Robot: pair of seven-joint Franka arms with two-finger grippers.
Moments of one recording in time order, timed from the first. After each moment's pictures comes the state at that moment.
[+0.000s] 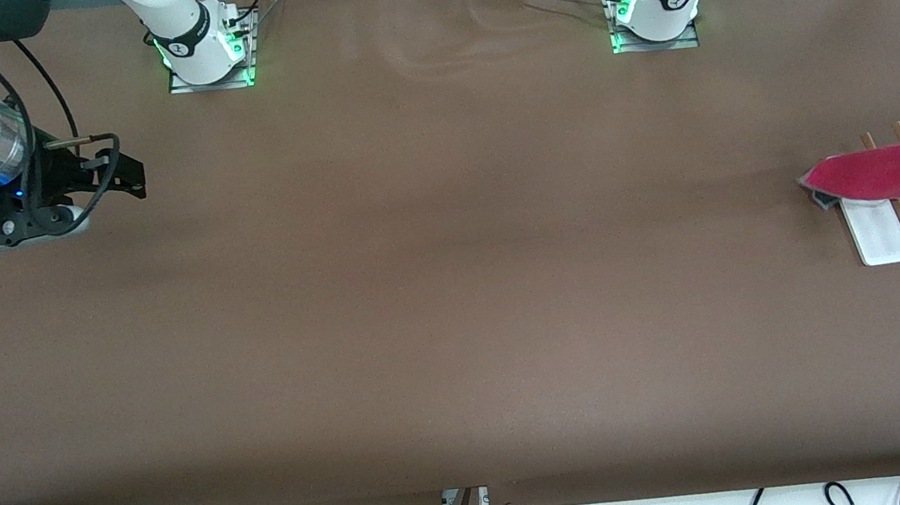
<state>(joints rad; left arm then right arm) 0.53 0.41 -0.11 -1.54 0.32 1.61 1.44 0.12 0.12 0.10 -1.49 -0.03 1.49 0.07</state>
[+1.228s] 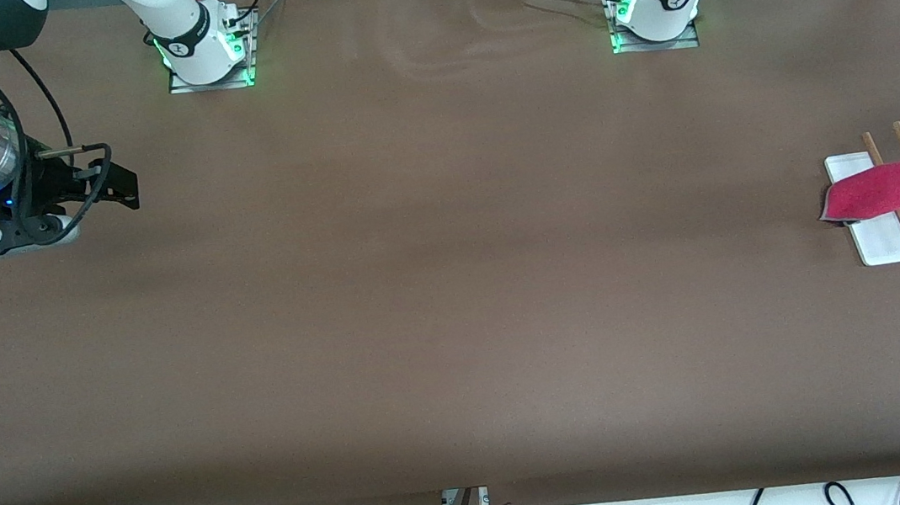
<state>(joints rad) 0.69 0.59 -0.10 -1.54 0.40 1.99 1.54 0.12 0.13 0.07 -1.49 -0.03 1.52 0.07</state>
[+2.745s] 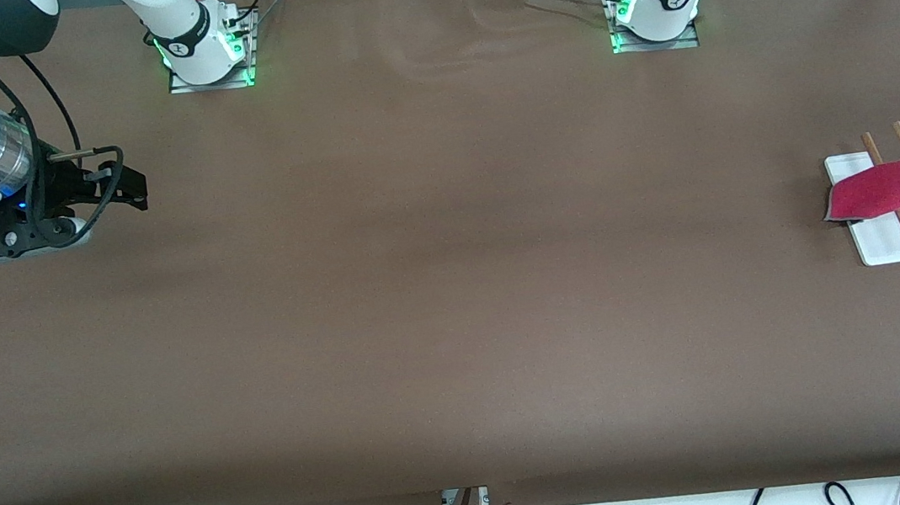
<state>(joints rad) 0.71 0.38 -0.37 -1.39 0.28 1.56 1.23 0.12 0.14 0.08 -1.49 -0.03 1.52 0.07</state>
